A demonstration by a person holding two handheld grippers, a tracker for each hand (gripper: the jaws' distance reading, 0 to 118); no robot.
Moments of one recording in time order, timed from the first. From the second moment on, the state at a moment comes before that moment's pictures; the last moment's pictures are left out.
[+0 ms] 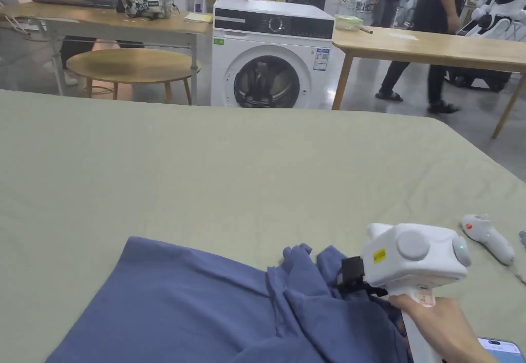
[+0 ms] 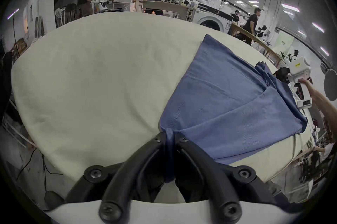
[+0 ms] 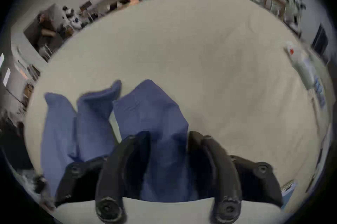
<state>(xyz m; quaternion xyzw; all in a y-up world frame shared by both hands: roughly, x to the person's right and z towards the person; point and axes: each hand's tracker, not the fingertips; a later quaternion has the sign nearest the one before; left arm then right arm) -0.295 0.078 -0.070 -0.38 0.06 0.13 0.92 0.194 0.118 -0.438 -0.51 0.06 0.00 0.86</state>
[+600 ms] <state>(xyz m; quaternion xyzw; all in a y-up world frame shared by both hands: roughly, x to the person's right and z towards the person) -0.330 0.269 -0.114 -0.12 -0.04 0.12 0.98 0.277 0.332 -0.315 -0.24 0.06 -0.06 0.97</state>
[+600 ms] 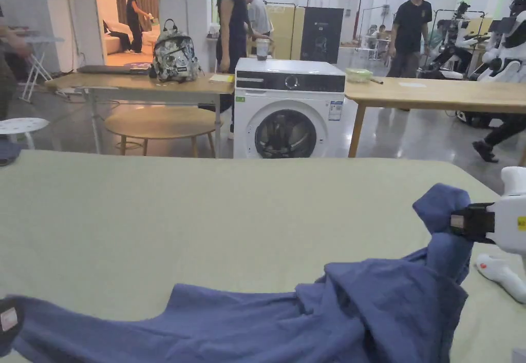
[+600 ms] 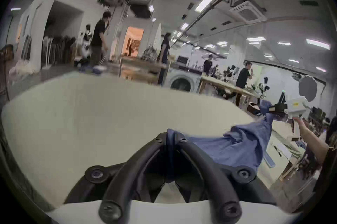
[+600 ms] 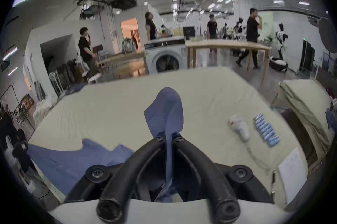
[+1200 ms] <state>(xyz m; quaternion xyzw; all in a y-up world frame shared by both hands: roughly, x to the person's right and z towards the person) -0.370 0.453 -0.247 -0.04 -0.02 0.11 0.99 0.293 0.457 -0.331 -0.11 -0.03 -0.07 0.99</state>
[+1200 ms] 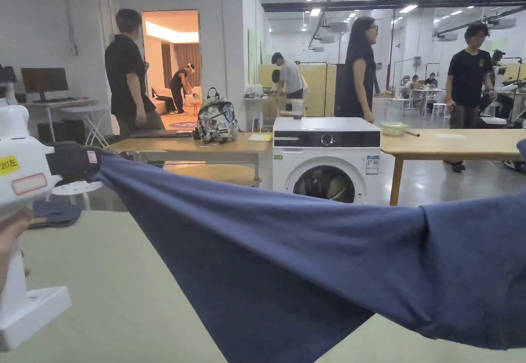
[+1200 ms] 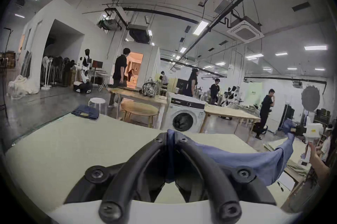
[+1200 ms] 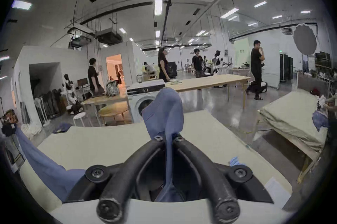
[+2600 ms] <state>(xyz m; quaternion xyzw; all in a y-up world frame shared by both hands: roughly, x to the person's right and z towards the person) -0.400 0.141 -0.046 -0.30 0.01 0.17 0.94 0.304 0.116 -0.112 -0.31 -0.01 -0.10 0.94</state>
